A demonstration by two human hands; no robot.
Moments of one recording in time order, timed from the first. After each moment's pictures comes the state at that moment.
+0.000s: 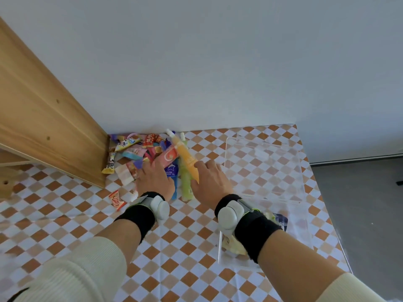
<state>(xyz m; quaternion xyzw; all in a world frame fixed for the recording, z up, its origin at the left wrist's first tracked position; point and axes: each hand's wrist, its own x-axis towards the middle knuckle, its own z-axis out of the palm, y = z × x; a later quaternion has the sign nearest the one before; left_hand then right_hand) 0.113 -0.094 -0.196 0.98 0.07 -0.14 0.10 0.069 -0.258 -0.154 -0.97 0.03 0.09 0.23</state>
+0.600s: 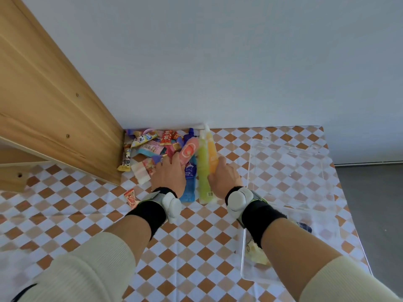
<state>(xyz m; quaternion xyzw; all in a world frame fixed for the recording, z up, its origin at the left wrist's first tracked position) 0.141 -0.073 -0.211 0.98 0.01 -0.14 0.13 0.116 -0.238 -0.192 -0.94 0.16 0.20 0.23</state>
